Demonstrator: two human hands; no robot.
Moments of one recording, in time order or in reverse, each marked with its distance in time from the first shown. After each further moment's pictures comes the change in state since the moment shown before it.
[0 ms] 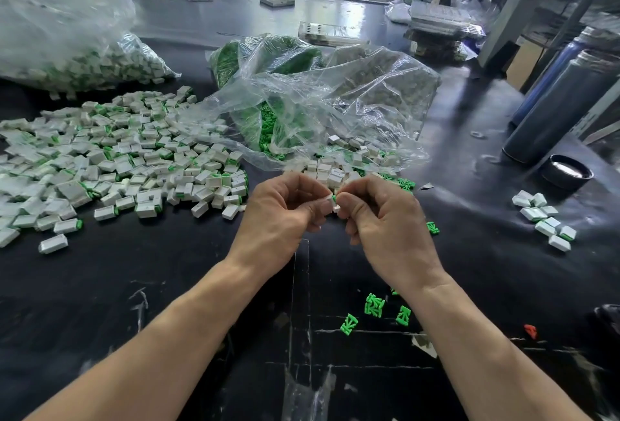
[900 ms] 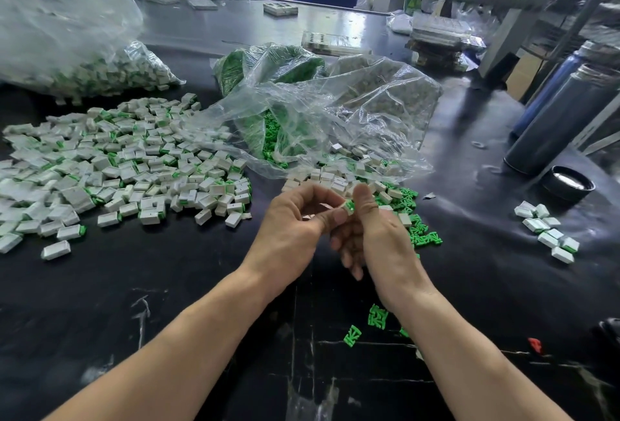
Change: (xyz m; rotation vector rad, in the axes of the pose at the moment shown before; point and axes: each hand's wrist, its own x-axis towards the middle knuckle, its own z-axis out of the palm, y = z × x) left_hand -0.001 -0.001 0.011 -0.058 -0.071 -0.003; right_hand -0.005 -0.013 0.015 0.390 -0.079 0.352
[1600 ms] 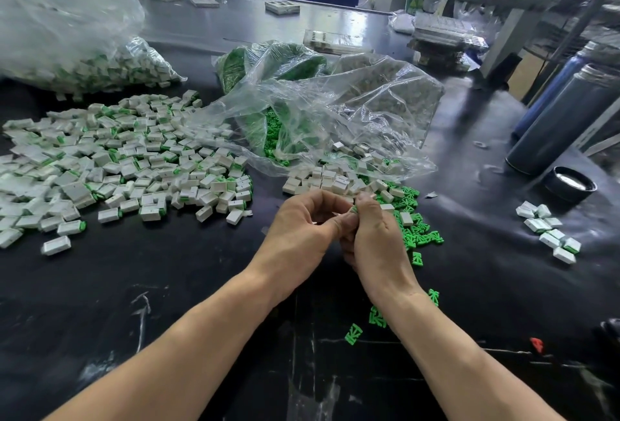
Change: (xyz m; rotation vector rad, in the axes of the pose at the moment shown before) left_hand -0.002 -0.004 0.009 -0.070 -0.027 -0.044; right_hand 0.011 0.018 0.011 -0.068 0.105 0.017
